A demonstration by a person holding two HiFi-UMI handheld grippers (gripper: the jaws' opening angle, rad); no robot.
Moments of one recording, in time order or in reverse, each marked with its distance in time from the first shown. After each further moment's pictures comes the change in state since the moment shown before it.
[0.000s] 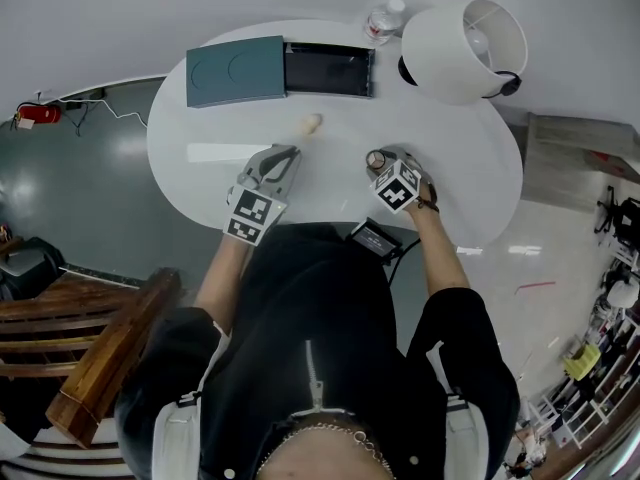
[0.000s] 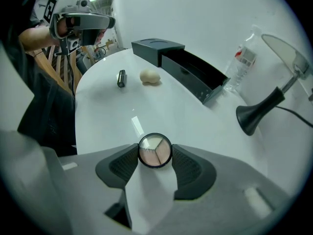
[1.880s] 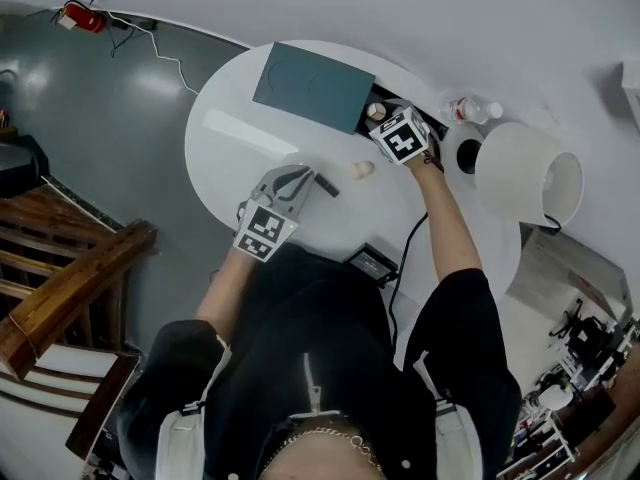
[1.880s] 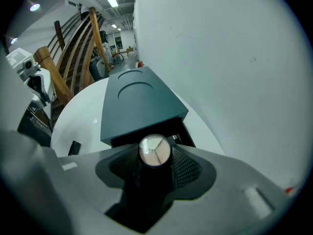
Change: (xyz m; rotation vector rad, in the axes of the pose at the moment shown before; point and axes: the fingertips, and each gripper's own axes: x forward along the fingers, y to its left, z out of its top) left arm -0.035 0.083 -0.034 -0.185 0.011 0.242; right arm 0.049 -0.087 0.282 -0.226 -0.138 0.080
